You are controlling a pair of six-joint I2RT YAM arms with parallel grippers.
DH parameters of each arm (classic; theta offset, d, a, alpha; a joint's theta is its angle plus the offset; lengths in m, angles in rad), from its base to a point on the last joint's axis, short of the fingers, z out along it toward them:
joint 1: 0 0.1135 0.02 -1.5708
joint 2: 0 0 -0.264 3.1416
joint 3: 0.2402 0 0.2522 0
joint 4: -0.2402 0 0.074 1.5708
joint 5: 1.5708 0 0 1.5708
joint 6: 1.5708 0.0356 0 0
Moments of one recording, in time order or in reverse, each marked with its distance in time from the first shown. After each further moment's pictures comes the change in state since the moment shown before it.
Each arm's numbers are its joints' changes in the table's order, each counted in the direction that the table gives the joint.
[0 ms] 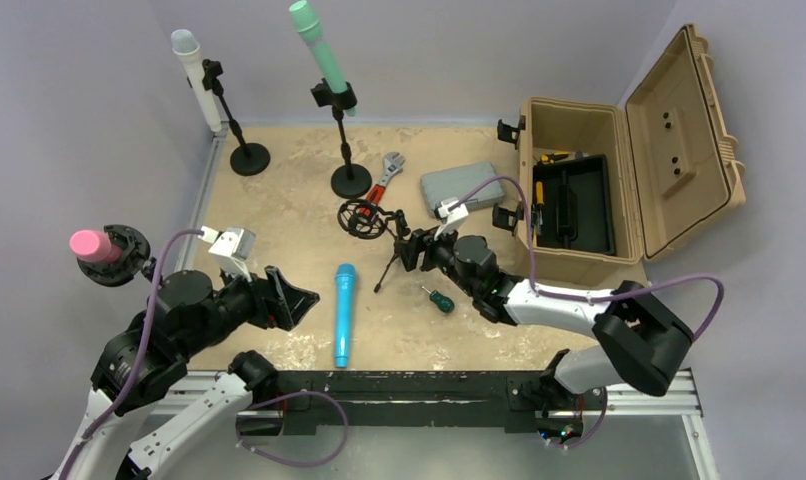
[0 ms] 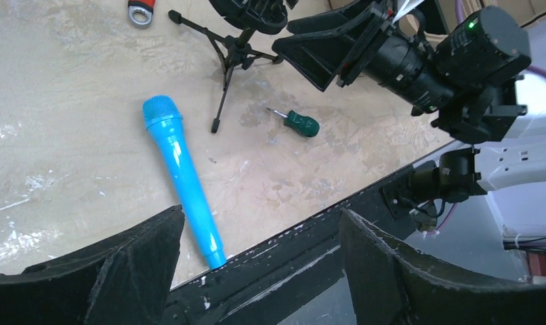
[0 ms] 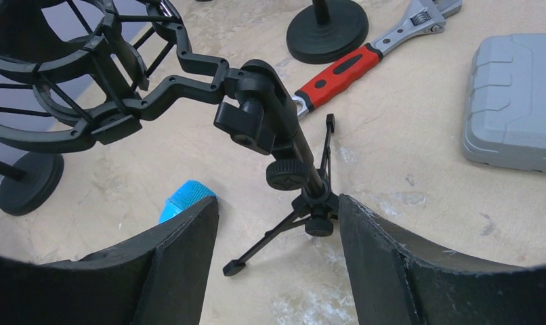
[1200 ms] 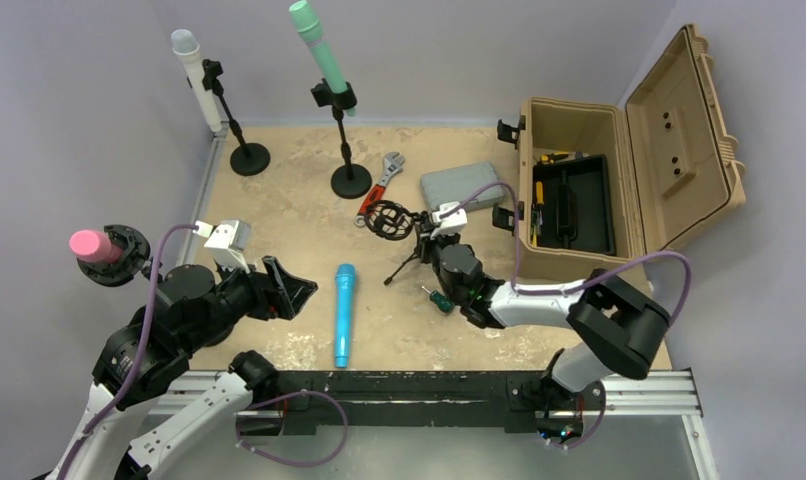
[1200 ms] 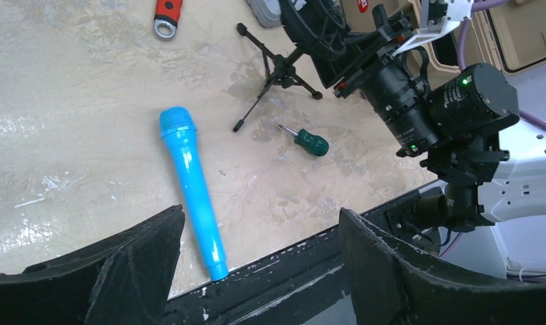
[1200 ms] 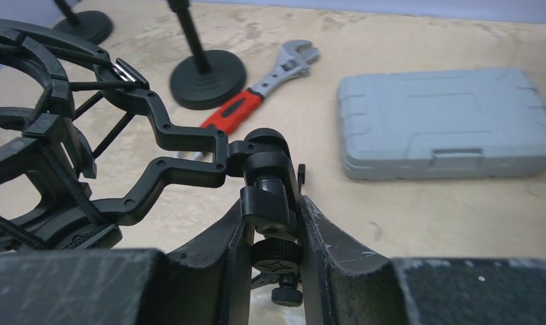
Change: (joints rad) left arm 0.000 0.043 0.021 0.022 -0.079 -0.045; right arm 0.076 0.172 0.033 0.216 0.417 -0.182
